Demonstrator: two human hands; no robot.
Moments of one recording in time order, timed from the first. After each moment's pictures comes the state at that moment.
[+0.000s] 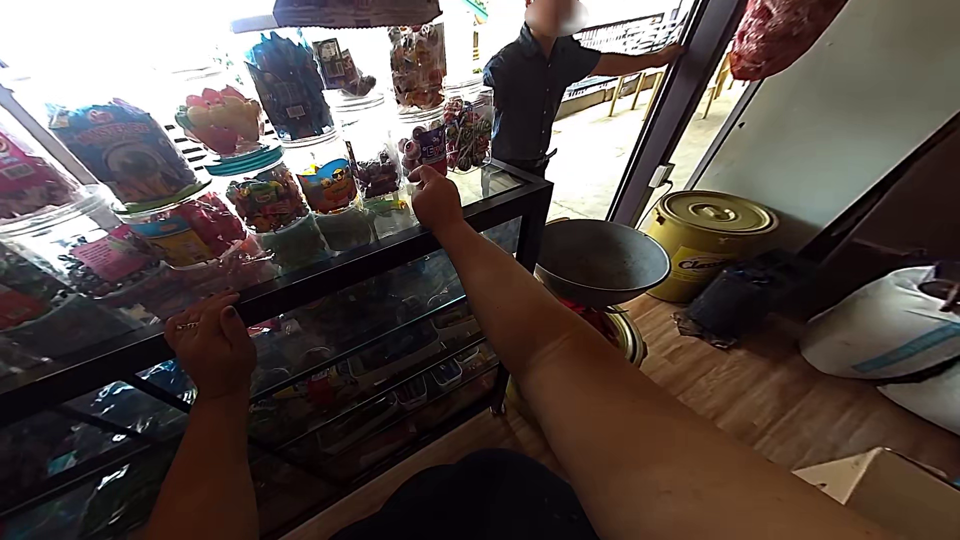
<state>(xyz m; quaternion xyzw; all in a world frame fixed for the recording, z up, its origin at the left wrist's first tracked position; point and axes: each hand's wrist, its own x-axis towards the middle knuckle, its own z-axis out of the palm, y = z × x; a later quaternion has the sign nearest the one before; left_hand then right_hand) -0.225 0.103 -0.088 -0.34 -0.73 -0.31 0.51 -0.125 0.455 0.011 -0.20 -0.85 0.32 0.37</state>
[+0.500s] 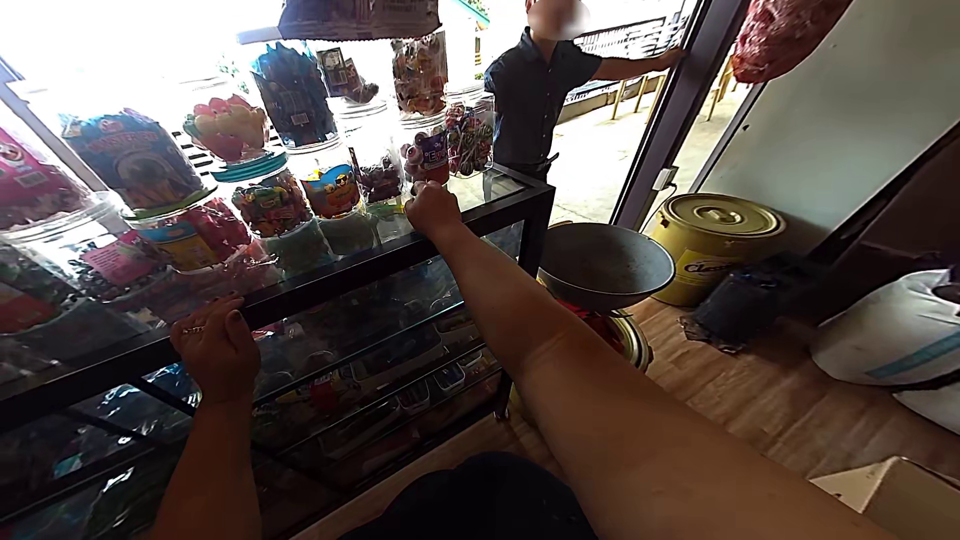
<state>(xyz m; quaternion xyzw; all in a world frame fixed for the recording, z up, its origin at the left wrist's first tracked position) -0.227 0.103 -0.089 -0.34 -0.72 -0.31 0.52 -0.135 0.450 0.019 -0.27 -0.92 0.21 0.22</state>
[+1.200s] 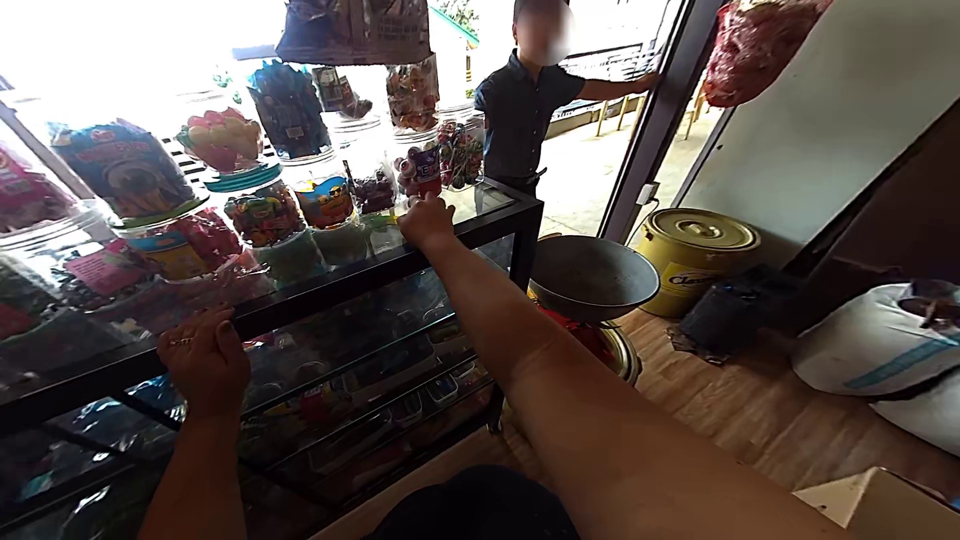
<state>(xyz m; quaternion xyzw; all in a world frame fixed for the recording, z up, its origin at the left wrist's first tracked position) -0.224 0.103 -0.088 -0.34 -0.72 -0.30 0.52 -0.138 0.451 0.016 -0.30 -0.91 0.19 0.21</state>
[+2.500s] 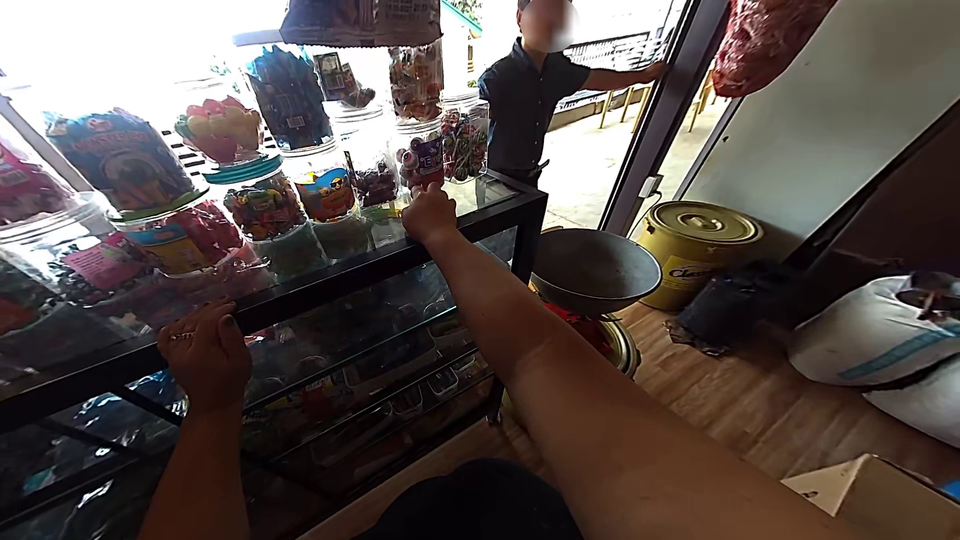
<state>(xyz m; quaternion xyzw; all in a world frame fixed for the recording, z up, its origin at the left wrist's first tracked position) -0.228 0.102 -0.090 -0.35 -0.72 -0.31 0.52 -0.139 0.445 0.019 -0.32 -0.91 0.17 0.21</state>
